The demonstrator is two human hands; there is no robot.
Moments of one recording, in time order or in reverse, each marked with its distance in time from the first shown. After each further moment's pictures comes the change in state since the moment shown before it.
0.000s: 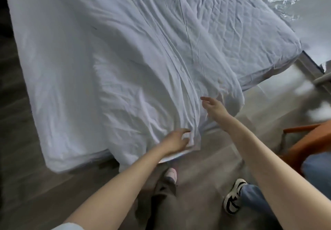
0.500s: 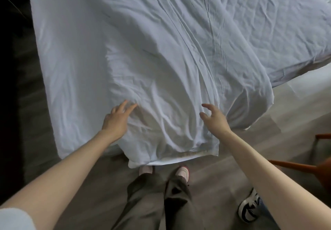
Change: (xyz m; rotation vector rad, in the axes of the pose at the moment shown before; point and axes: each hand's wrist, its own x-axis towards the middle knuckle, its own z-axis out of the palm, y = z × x) left_hand -0.024 -0.166 -0.114 0.621 0.383 -0.279; right_hand -0.008 0.016 0.065 -0.147 -0.029 -0.065
